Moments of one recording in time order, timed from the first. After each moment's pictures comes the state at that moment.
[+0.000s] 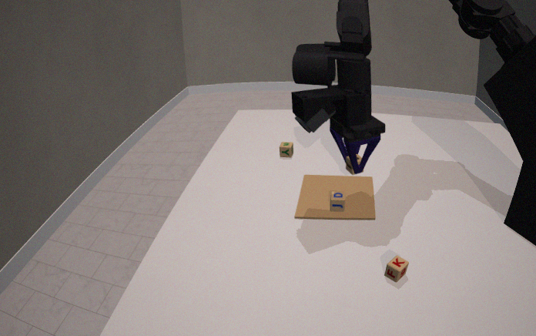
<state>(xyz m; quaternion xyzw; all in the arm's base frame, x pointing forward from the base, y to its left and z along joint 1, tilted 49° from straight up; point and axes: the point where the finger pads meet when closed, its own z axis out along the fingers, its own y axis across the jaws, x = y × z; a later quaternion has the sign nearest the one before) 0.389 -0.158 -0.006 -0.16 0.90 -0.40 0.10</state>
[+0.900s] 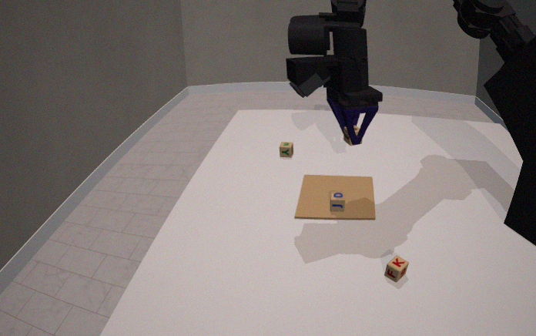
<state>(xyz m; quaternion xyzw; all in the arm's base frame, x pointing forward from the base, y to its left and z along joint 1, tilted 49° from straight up) 0.376 -0.122 0.033 -0.14 0.90 -0.40 0.12</state>
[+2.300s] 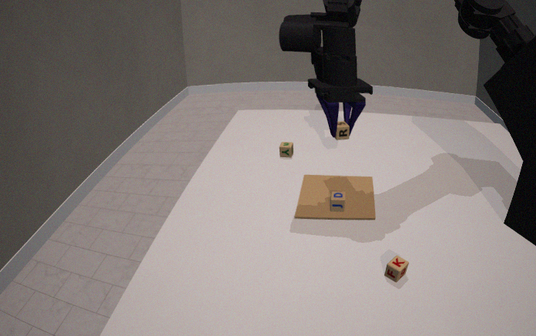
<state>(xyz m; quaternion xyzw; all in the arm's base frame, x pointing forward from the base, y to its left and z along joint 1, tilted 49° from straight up) 0.388 -0.143 0.057 0.57 0.71 -0.17 0.38</state>
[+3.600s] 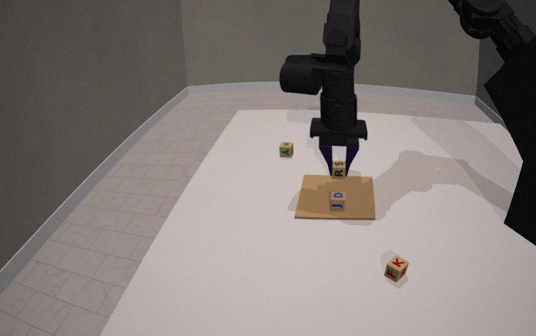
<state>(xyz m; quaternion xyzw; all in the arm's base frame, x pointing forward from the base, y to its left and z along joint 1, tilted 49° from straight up) 0.415 -0.201 0.007 0.69 0.59 -0.11 0.40</state>
